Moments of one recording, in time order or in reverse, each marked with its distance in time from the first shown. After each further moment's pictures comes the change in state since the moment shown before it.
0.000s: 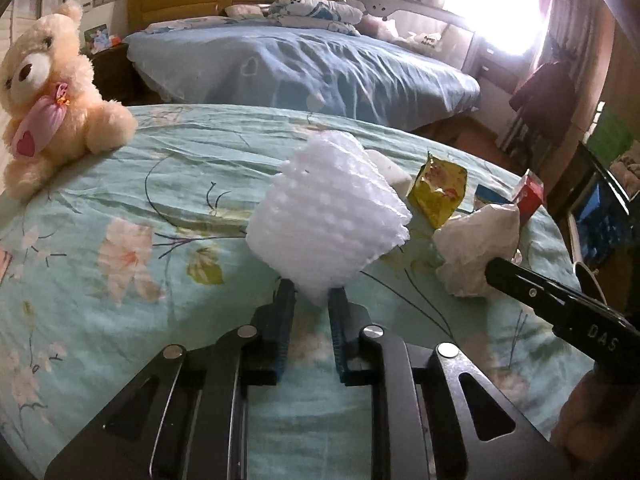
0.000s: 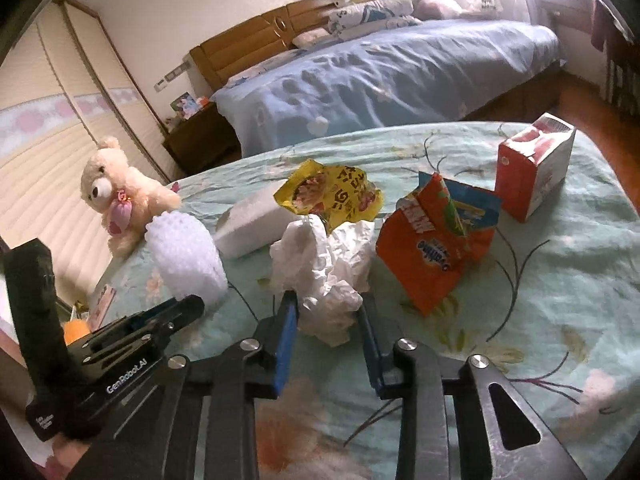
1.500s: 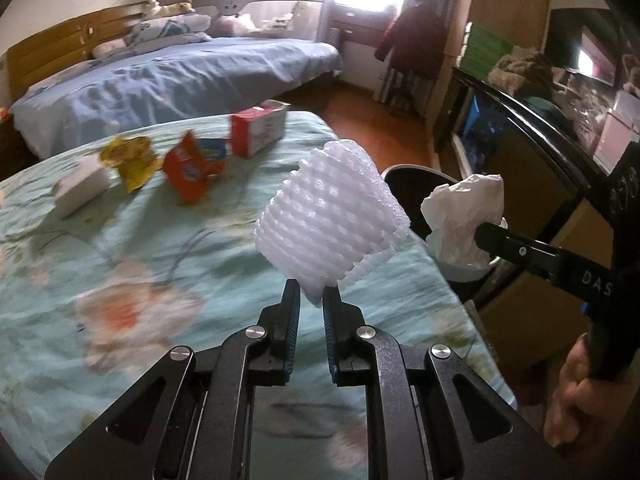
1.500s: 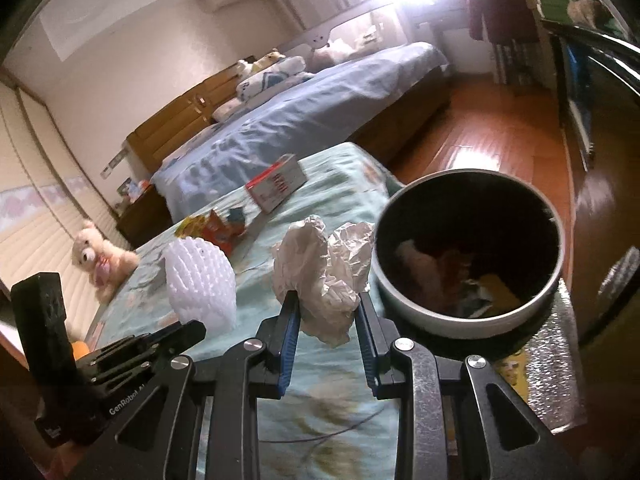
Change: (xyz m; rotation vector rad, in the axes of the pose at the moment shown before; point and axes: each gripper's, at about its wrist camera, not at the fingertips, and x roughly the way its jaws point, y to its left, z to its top) left arm -0.064 -0.217 -0.079 0.336 0.023 -0.302; right arm -0.204 -0.141 -0.093 0.248 -0.215 -0.195
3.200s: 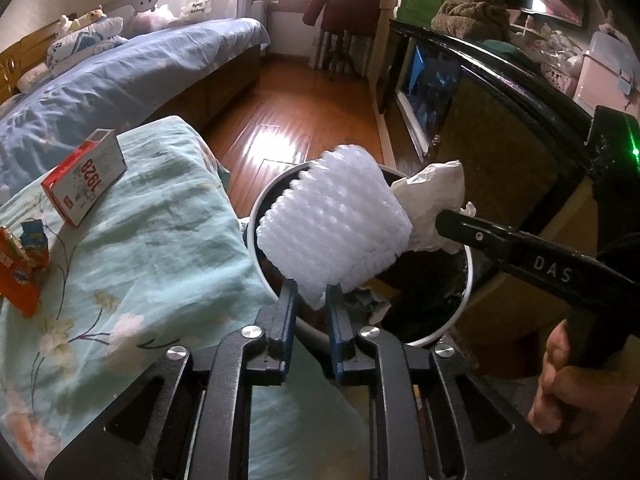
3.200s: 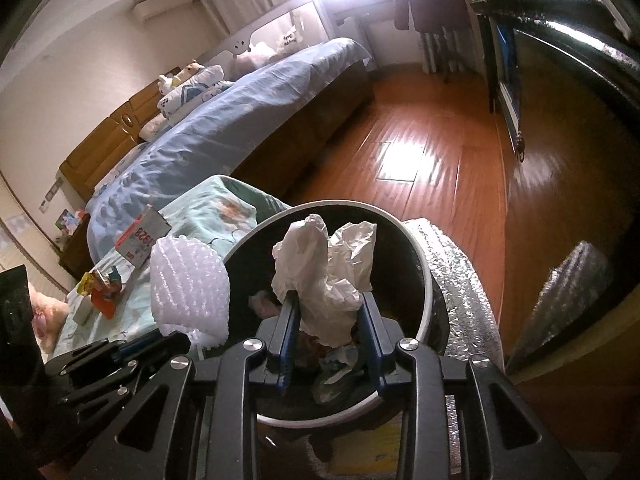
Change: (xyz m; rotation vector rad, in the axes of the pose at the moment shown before) left arm 0.095 -0.102 0.057 0.181 0.110 -0.126; right arm 0.023 -0.107 0.046 0.113 0.017 -0.204
